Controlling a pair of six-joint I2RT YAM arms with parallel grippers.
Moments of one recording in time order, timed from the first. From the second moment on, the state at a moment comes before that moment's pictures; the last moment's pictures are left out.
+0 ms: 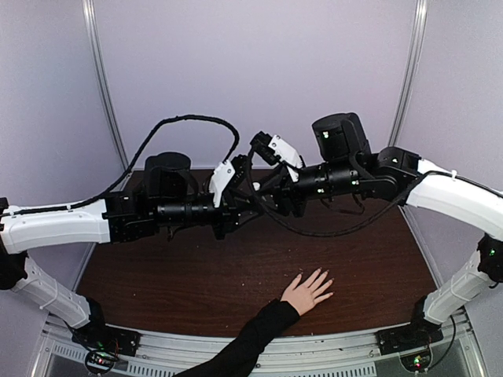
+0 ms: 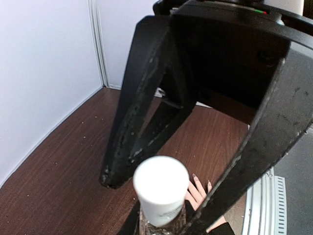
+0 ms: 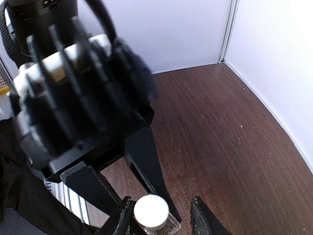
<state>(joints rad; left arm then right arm) -1.04 1.35 1.07 0.04 0.17 0.04 1.01 1.45 1.47 -0.47 -0.24 -0.10</state>
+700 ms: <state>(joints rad) -1.00 1.32 1.04 0.14 0.45 0.04 1.00 1.28 1.41 -0.53 -0.47 -0.13</state>
